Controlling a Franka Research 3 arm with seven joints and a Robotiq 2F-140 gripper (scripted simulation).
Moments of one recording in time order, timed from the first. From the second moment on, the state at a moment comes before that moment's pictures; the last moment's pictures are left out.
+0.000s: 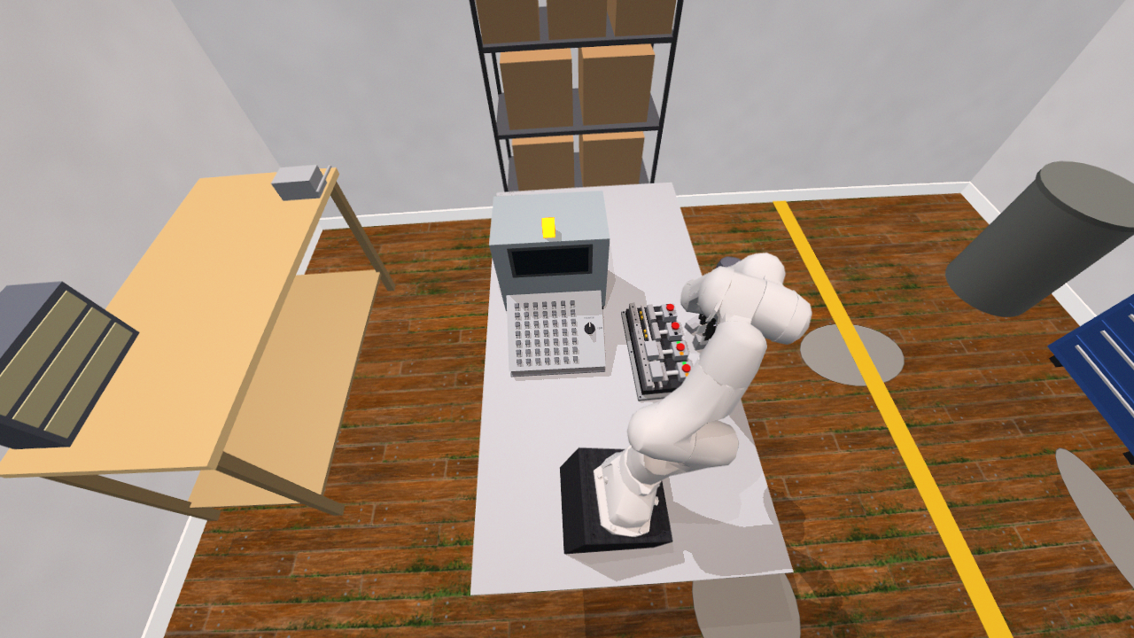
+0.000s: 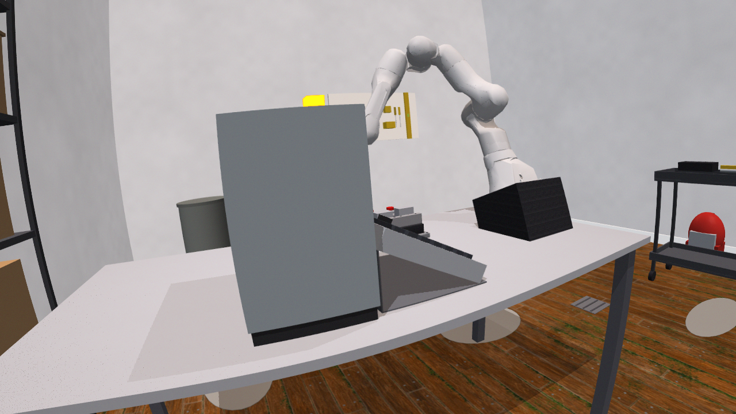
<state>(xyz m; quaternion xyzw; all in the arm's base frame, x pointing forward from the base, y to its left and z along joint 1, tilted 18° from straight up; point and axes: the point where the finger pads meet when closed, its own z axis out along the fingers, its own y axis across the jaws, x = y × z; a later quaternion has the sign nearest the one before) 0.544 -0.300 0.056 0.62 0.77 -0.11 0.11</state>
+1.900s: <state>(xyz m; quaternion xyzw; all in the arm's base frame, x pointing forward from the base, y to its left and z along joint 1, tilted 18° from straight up) 0.546 -0.254 0.200 0.61 0.78 -0.10 0.13</state>
